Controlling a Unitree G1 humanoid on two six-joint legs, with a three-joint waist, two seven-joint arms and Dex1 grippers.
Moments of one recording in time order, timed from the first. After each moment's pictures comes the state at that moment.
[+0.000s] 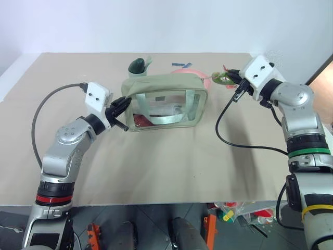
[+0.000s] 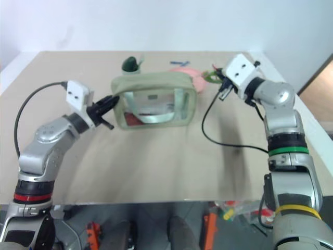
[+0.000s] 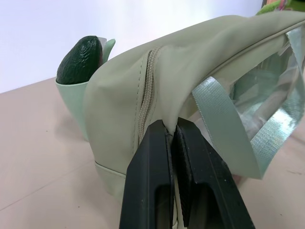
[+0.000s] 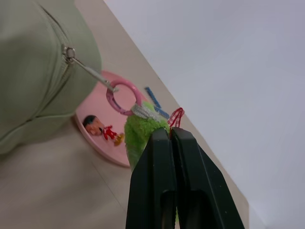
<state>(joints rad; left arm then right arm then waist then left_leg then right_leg) -0.52 0.46 0.07 -0.17 -0.37 0.48 -0.49 -0.95 -0.72 0.04 0.62 -0.09 -0.18 0.68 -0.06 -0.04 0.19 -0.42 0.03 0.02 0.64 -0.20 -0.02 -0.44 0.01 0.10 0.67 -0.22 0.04</state>
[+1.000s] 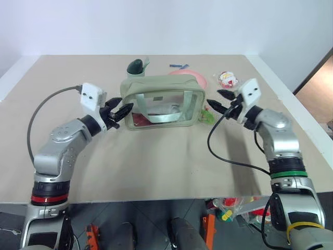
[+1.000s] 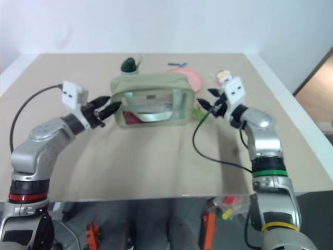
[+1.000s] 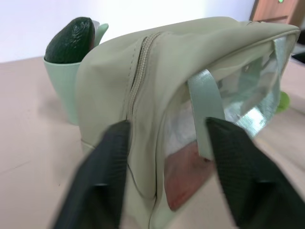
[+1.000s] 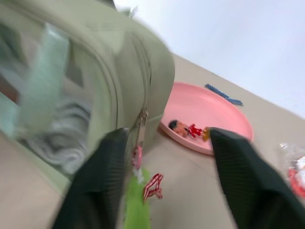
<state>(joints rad) -0.53 0.51 0.16 -0.17 -0.52 0.65 -0.55 -0.72 -0.61 -0.12 0.37 0.27 0.16 0.85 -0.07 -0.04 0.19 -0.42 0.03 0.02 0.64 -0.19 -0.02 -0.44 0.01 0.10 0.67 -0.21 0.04</state>
